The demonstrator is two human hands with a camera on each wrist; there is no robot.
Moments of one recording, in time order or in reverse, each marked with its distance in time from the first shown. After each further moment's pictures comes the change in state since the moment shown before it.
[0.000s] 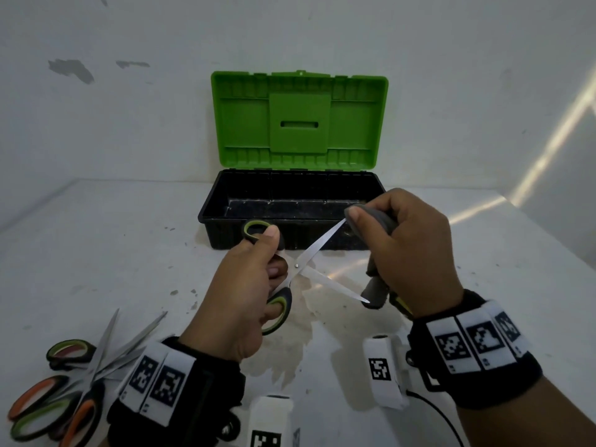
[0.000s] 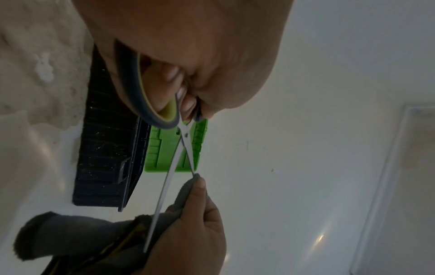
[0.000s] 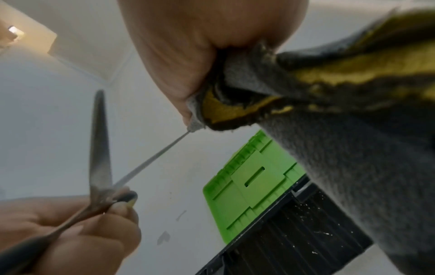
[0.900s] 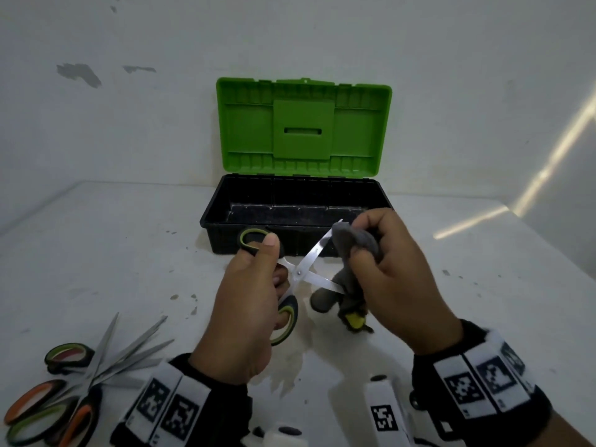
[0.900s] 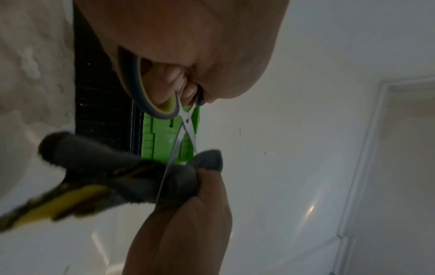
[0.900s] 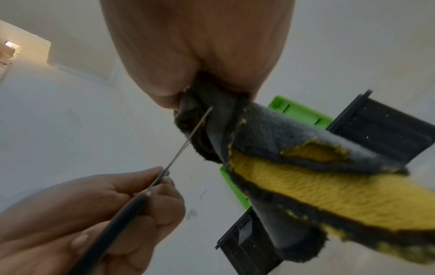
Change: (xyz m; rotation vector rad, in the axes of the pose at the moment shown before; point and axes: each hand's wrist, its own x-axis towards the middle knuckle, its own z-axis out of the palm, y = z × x) left_hand -0.005 -0.009 0.005 0.016 0.068 0.122; right_hand -0.018 -0.018 0.001 0.363 -0.285 0.164
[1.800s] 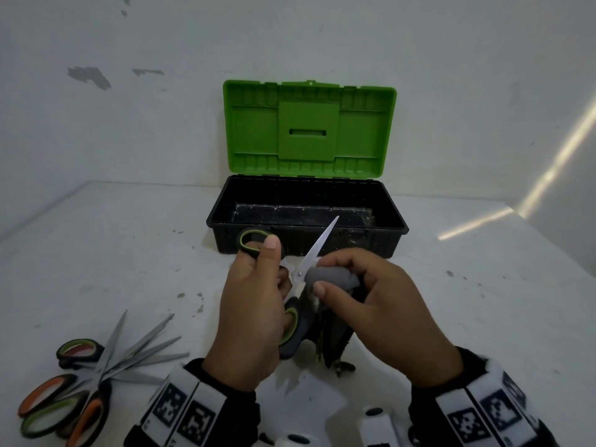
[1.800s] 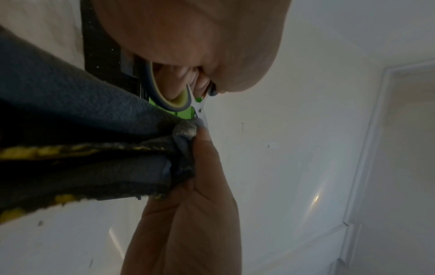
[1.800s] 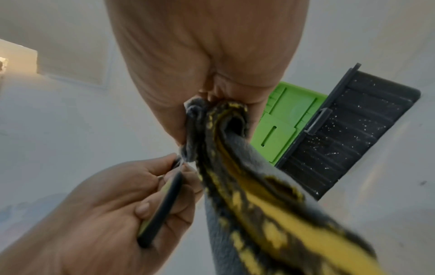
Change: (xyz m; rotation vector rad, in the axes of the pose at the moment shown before) left_hand -0.008 -0.005 0.003 -0.080 0.037 0.110; right_hand -0.021 0.012 0.012 -0.220 -0.120 -0.063
